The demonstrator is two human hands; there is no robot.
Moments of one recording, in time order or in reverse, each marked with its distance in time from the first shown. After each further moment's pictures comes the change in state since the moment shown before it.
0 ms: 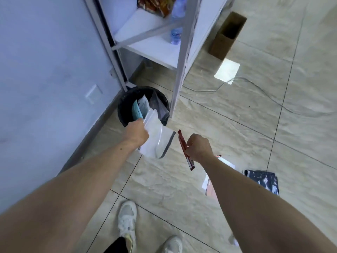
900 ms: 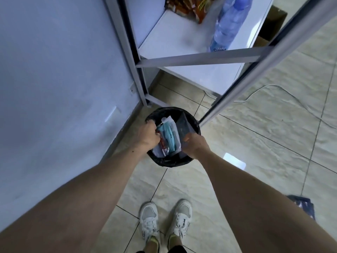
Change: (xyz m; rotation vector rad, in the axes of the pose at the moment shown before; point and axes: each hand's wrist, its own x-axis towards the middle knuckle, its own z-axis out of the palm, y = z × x) left_hand 0.179 -0.056 -0.069 0.000 -0.087 0.042; right_hand 0.153 -0.178 0.039 -0.177 -0.141 -0.056
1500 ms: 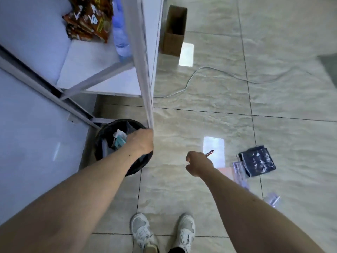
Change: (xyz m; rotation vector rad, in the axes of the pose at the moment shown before) left_hand -0.049 0.161 0.039 0.597 -0.207 0.478; right_hand -0.126 0.169 -0.019 0.145 -0.013 0.291
